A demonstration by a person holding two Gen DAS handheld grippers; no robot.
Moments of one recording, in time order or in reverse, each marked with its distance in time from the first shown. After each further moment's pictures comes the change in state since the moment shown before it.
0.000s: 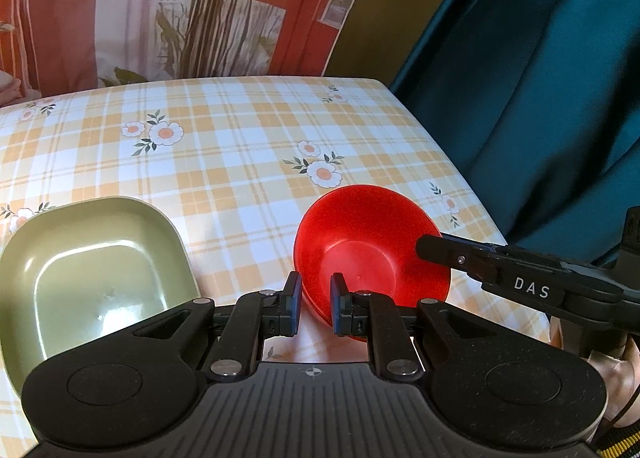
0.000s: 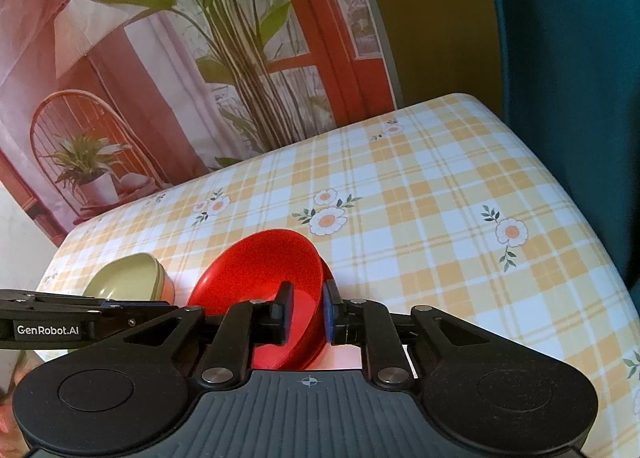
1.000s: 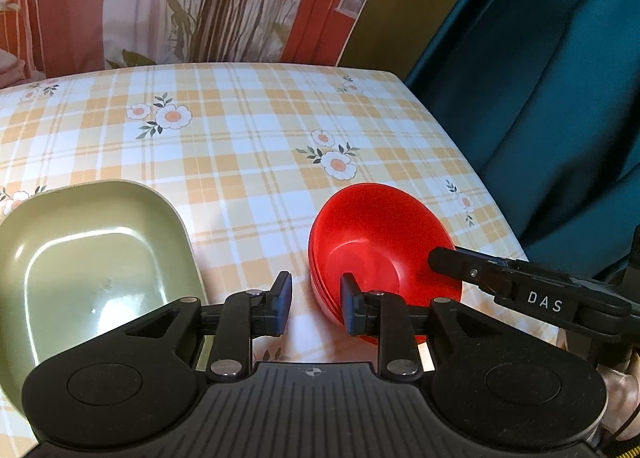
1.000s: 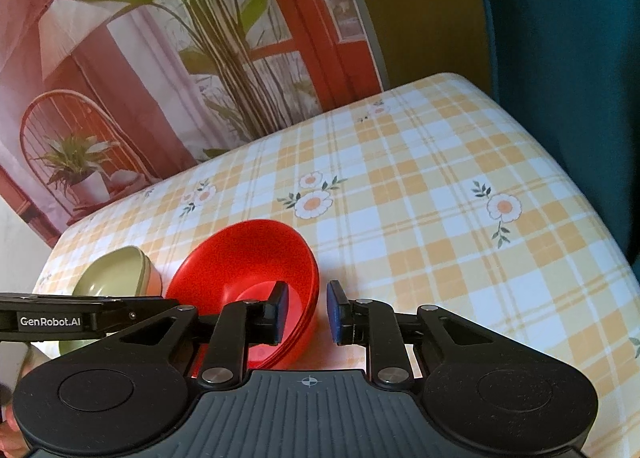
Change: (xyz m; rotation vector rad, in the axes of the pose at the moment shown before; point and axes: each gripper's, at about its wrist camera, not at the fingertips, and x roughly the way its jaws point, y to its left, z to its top) left arm 0.017 0.008 -0.002 -0.041 0.020 0.013; right arm 0.011 -0.012 -0.011 0.037 0.031 -0.011
